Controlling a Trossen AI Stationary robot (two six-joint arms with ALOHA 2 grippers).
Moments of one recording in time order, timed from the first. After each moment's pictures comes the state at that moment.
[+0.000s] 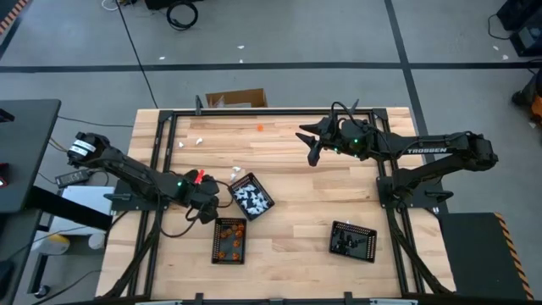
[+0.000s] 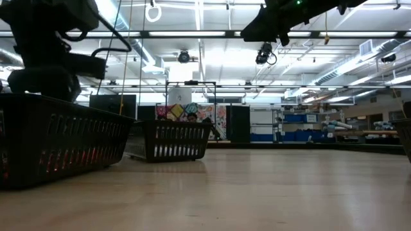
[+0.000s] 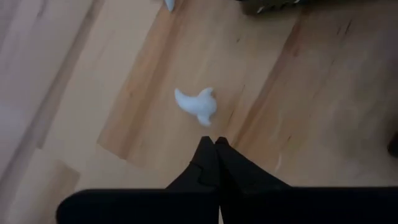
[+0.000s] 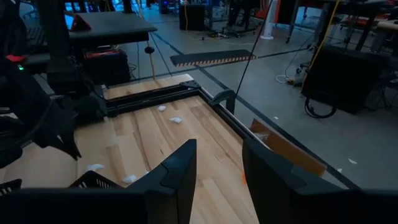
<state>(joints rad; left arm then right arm) -0.33 1.26 0.63 -0.75 -0.33 -0.77 -0.15 1.13 0.83 0.09 0.32 0.06</state>
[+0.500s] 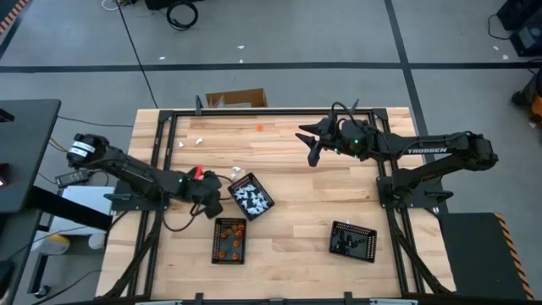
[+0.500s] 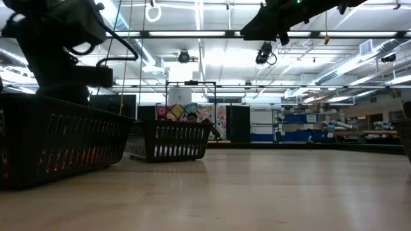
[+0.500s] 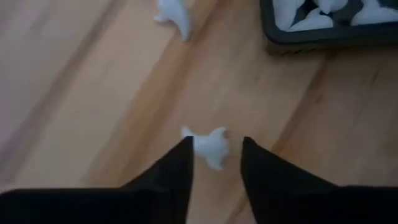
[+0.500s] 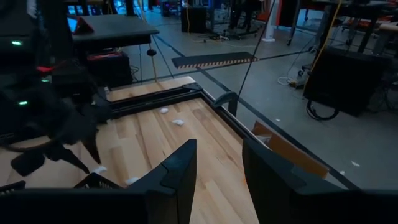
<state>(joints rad) -0.24 1.26 0.52 -0.51 -0.37 -0.73 -0.14 1.13 0.83 0.10 0.32 0.06</state>
